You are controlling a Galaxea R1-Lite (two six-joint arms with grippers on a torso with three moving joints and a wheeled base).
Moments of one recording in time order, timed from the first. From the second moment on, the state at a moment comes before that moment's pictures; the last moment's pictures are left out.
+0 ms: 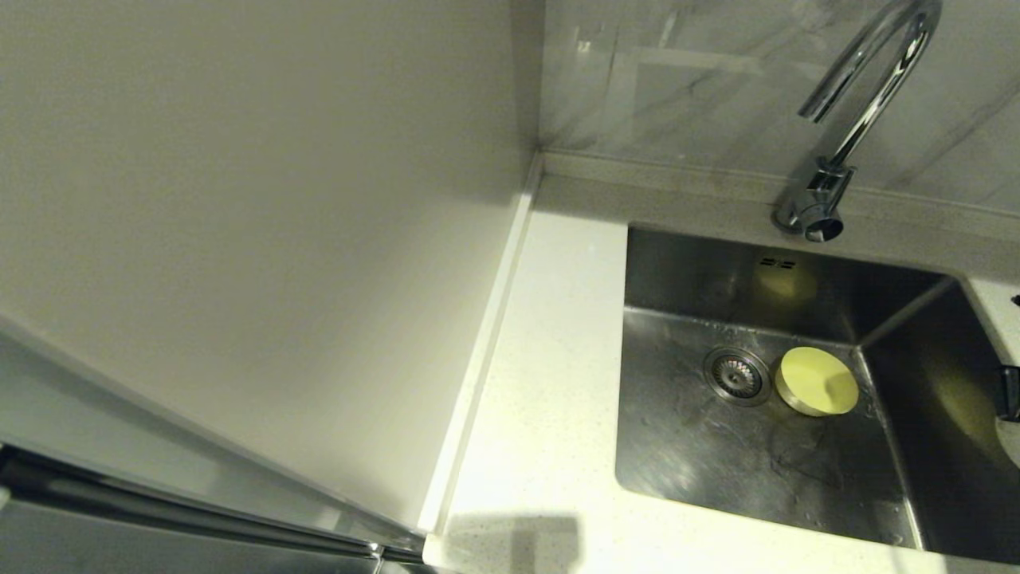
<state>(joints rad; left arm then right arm) 0.00 0.00 0.00 -0.01 0.00 -0.01 -0.43 1.64 -1.10 0.39 -0.10 -0.03</state>
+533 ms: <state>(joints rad) 0.00 0.00 0.00 -0.01 0.00 -0.01 -0.02 1.60 -1.07 0.46 -0.20 0.15</state>
